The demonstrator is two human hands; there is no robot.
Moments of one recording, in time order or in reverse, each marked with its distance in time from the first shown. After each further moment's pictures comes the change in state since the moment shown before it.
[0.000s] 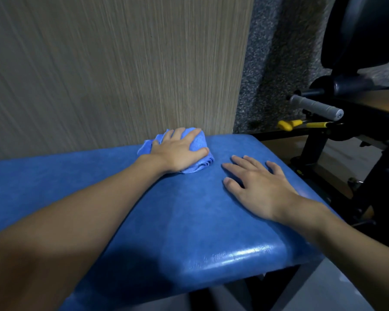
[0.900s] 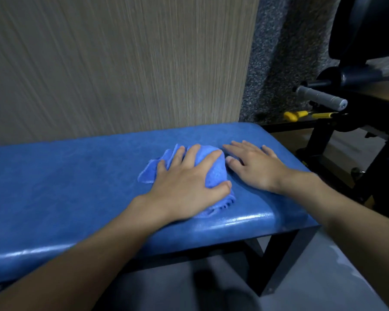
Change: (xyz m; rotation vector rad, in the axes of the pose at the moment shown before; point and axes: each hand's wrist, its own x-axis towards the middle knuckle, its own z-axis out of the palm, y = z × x) left_hand -0.158 0.037 -0.001 0.026 -0.017 0.070; right_hand -0.004 -0.012 -0.007 0.031 -0.026 -0.037
